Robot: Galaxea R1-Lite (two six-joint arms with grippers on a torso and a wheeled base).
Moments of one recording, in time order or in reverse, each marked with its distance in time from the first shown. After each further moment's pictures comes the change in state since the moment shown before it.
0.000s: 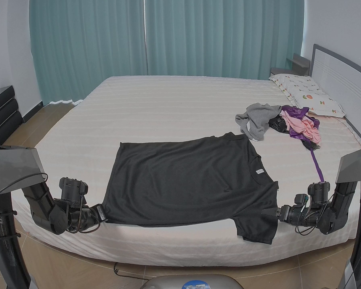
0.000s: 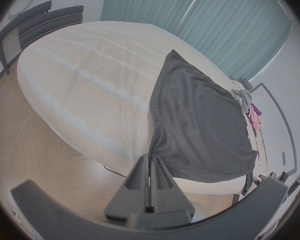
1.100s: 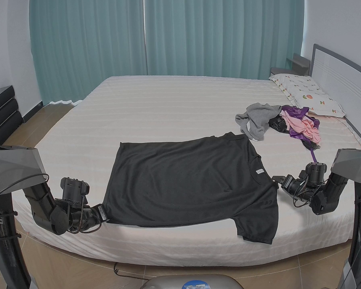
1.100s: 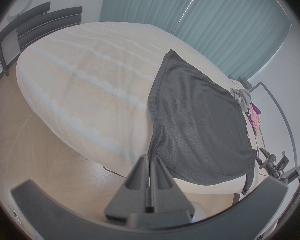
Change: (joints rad) left arm -0.013 0.001 -0.001 -0.005 0.006 0.000; right arm -0.062 0.120 -0.403 0.034 -0.222 0.236
